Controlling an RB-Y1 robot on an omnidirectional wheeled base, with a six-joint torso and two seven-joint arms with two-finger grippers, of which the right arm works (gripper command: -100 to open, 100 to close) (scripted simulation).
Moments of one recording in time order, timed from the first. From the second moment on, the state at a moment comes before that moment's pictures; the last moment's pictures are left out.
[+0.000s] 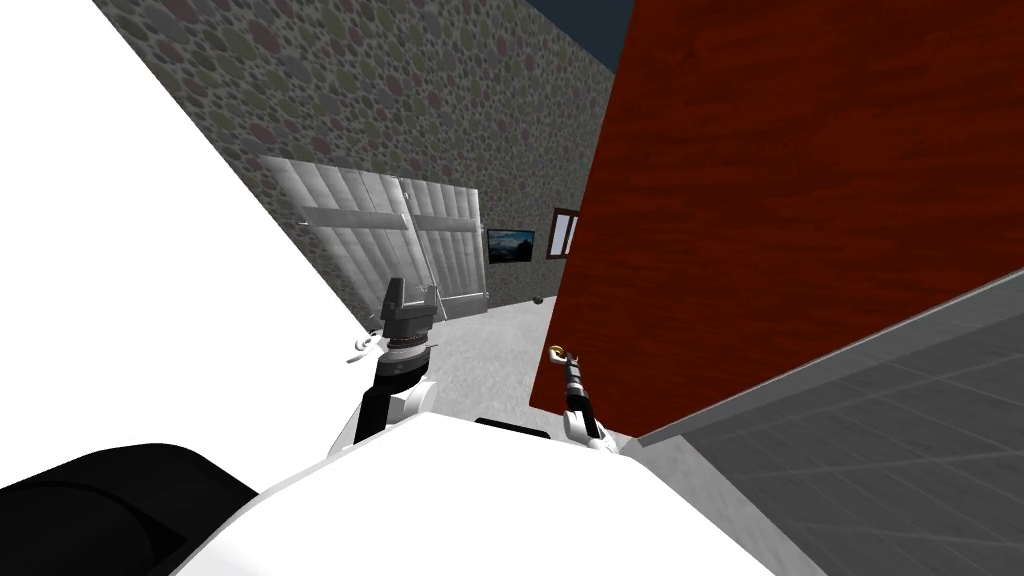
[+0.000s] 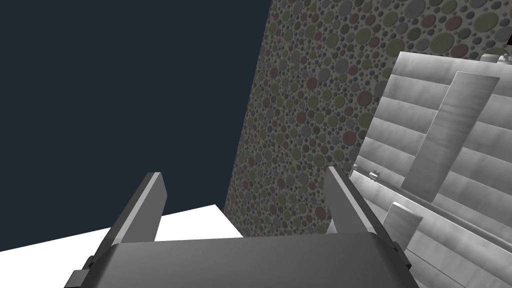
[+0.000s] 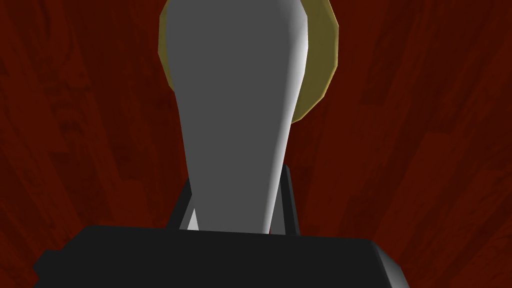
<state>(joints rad) -0.16 -0.08 -0.02 -0.60 -0.17 -0.79 0.04</state>
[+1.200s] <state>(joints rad) -0.17 -0.10 -0.12 -0.57 -0.23 -0.81 0.08</state>
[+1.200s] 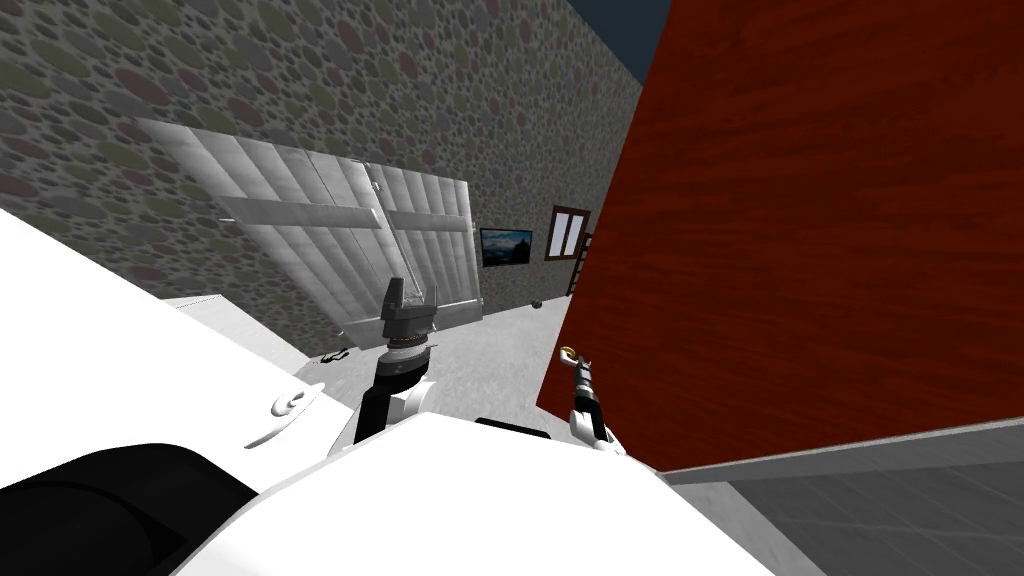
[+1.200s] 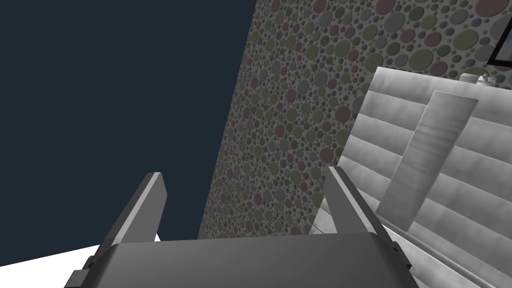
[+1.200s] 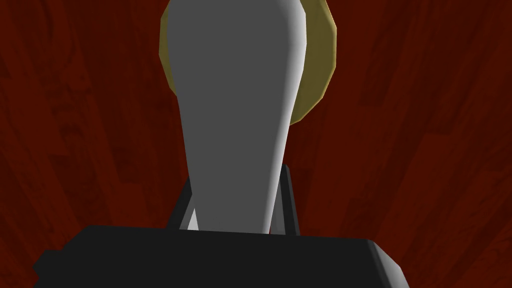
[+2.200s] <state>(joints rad) -0.16 -0.12 -0.22 -0.57 -0.29 -0.82 0.11</state>
